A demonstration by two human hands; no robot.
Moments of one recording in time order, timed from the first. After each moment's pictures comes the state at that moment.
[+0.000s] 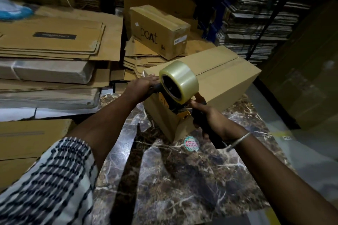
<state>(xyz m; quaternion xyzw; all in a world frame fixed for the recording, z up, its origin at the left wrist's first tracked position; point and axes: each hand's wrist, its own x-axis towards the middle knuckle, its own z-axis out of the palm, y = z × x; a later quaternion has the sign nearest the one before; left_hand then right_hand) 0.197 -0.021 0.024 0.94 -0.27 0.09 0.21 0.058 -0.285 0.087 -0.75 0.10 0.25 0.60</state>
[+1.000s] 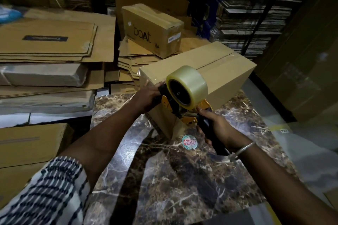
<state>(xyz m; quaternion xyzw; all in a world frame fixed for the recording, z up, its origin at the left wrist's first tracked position) 0.179 -0.057 0.004 0.89 -0.37 0.13 0.21 0.041 -0.311 0.062 -0.72 0.11 0.23 0.64</state>
